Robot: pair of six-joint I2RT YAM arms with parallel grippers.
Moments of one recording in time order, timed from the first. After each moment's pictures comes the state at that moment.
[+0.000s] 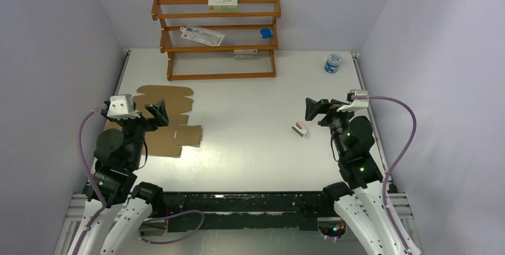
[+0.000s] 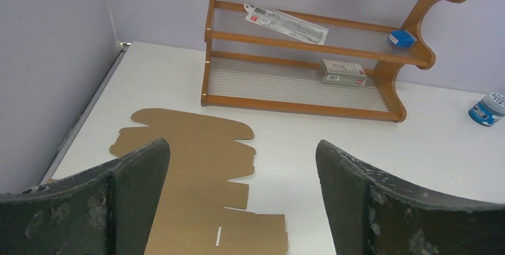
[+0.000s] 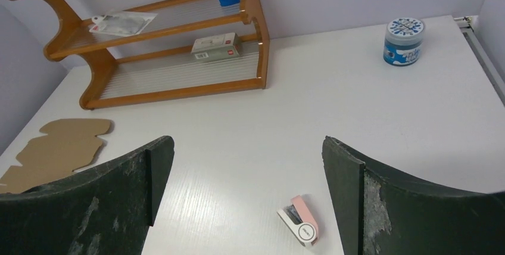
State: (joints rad) left arm -0.32 0.37 0.67 -0.25 -0.34 -0.17; right arm 0.30 0.51 0.59 -0.07 0.16 0.25
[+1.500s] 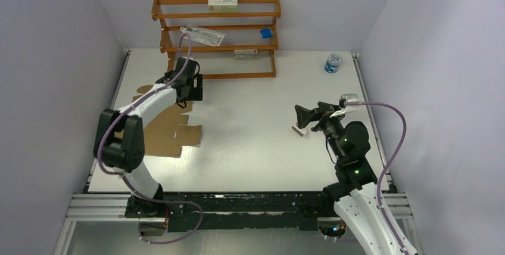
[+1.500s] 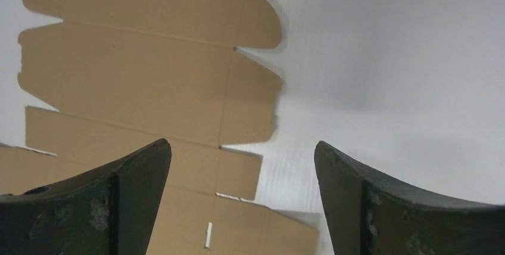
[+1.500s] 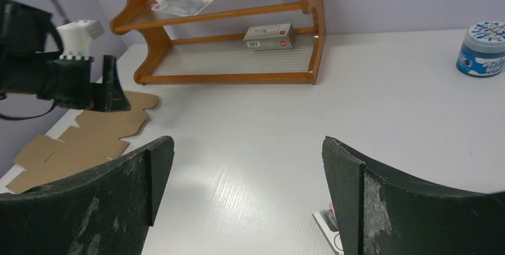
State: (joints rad) left arm -0.31 1.64 1.16 -0.39 -0.37 -0.26; right arm 0.30 0.48 0.47 0.06 -0.04 0.27
